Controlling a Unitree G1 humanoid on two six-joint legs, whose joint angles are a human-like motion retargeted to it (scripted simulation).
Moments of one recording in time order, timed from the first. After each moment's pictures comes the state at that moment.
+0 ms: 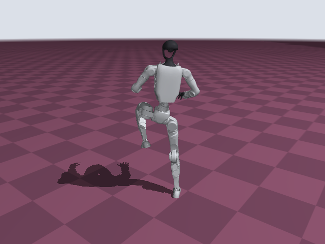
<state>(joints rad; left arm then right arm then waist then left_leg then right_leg) -0.24 0.56 -0.36 0.26 0.39 -0.06 0.34 0.00 -0.65 0.34 0.17 -0.56 0.03 -0.23 0.23 -0.17 0.22 -1.12 0.22 0.33 2.13 -0.45 -0.26 0.08 -0.42 -0.08 0.24 -0.11 0.26</state>
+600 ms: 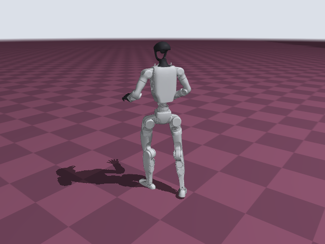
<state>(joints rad) -0.05 0.53 -0.29 0.25 0.46 -0.11 0.33 0.02 -0.51 0.38 0.21 -0.68 0.01 -0.34 0.21 0.01 0.19 0.08 0.10 0.54 0.07 -0.11 -0.26 0.30 -0.18 -0.39 0.25 -0.16 0.24</state>
